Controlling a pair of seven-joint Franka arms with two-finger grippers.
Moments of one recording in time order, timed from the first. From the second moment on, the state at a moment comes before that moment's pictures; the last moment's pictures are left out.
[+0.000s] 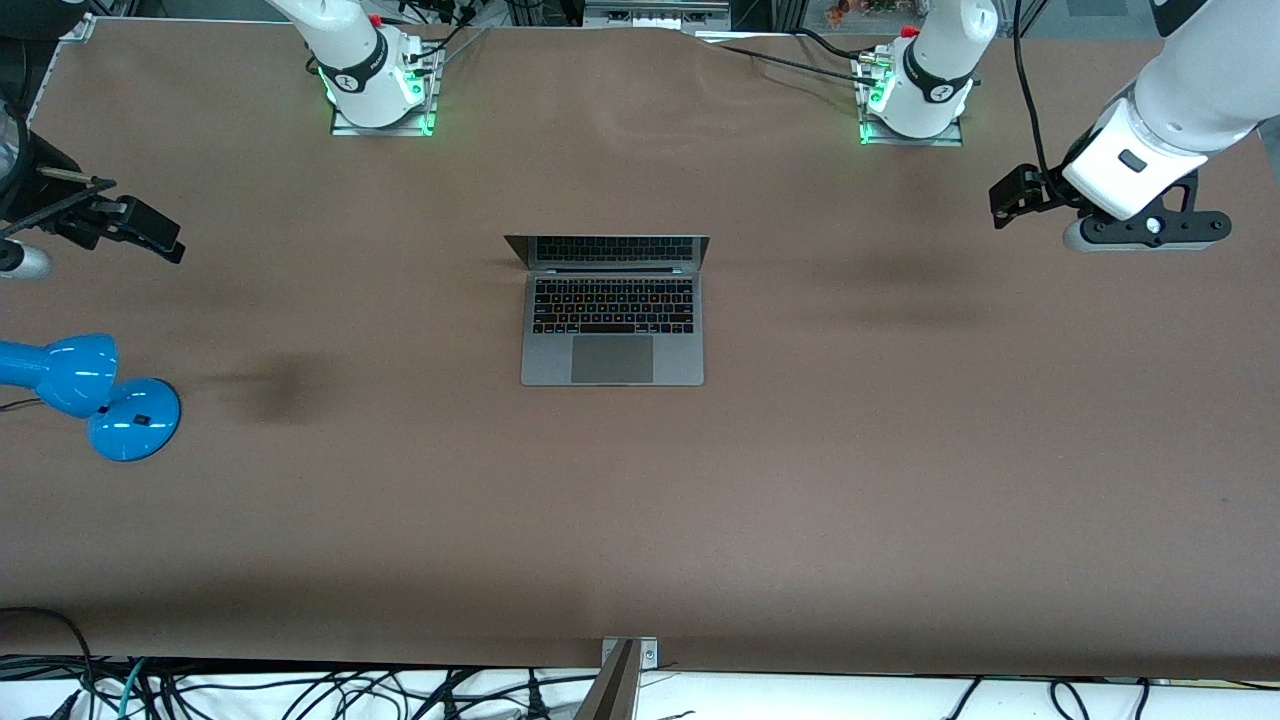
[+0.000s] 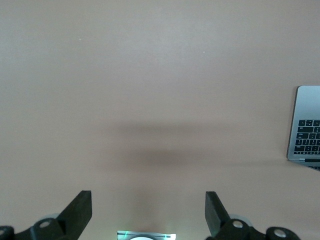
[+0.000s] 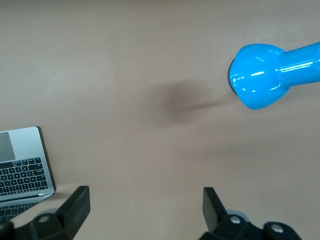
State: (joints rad) left arm -0.02 -0.09 -0.12 -1.78 0.01 1.56 -0.18; right arm 0.07 0.00 -0.06 -1.65 -0.04 1.63 0.16
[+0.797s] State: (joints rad) left arm -0.01 -0.09 -0.07 -1.73 0.01 1.56 -0.13; right arm 0.07 0.00 -0.06 -1.65 -0.04 1.63 0.16
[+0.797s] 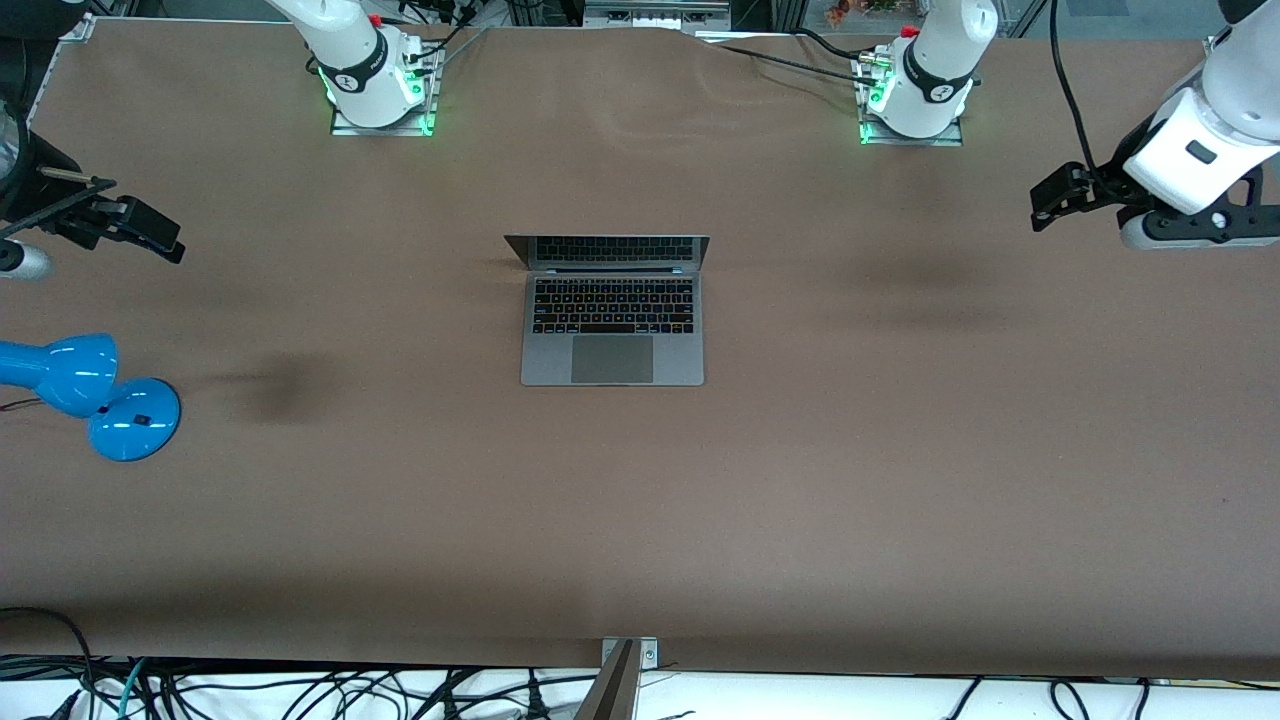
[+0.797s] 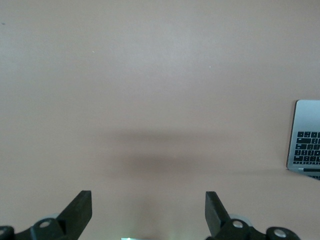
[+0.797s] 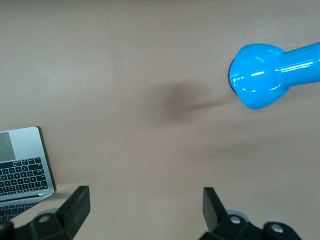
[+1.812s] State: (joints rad) left arm -0.01 -0.06 -0.07 -1.65 0.00 1.55 -0.13; right arm 0.07 0.00 -0.06 -1.65 -0.04 1.63 0.16
